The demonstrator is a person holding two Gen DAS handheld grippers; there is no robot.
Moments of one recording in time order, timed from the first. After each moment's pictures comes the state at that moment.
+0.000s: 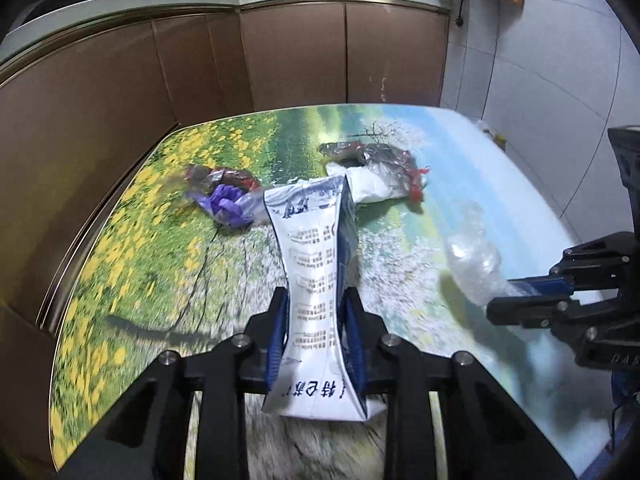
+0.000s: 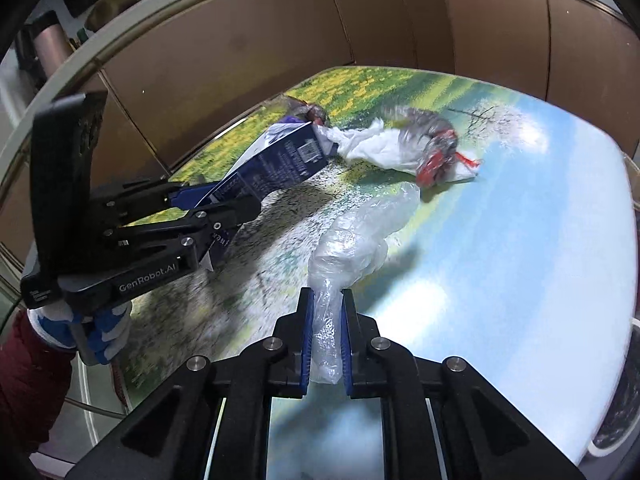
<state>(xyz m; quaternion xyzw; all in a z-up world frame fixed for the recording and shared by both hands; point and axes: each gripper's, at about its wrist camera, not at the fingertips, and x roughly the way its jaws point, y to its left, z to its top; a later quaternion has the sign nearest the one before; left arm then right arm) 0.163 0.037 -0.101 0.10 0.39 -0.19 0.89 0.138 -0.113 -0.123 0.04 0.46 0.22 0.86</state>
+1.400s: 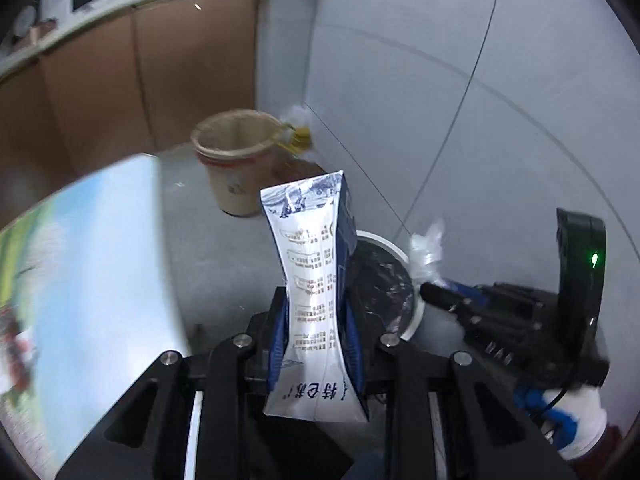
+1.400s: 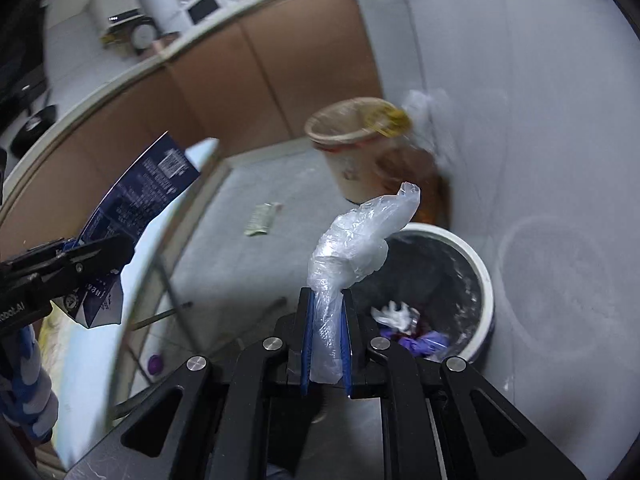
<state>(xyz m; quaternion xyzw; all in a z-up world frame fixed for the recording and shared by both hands) 0.141 -0.368 -0.086 0.13 0.42 -0.41 0.79 0.033 -0.483 -0.153 0.21 0.39 -0.11 0.89</state>
